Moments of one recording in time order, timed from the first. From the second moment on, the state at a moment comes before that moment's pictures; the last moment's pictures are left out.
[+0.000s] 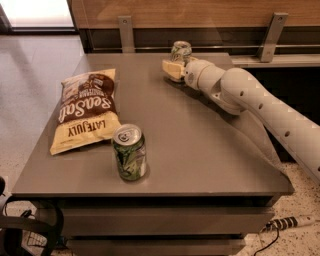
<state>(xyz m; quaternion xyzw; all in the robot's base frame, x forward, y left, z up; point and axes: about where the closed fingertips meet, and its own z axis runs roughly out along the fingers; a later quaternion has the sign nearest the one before) 0.813 -0.070 0.860 -0.19 0.71 0.24 0.64</state>
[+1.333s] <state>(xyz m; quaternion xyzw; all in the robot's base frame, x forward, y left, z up) 0.776 -0.068 0.947 -0.28 0.68 0.26 0.63</state>
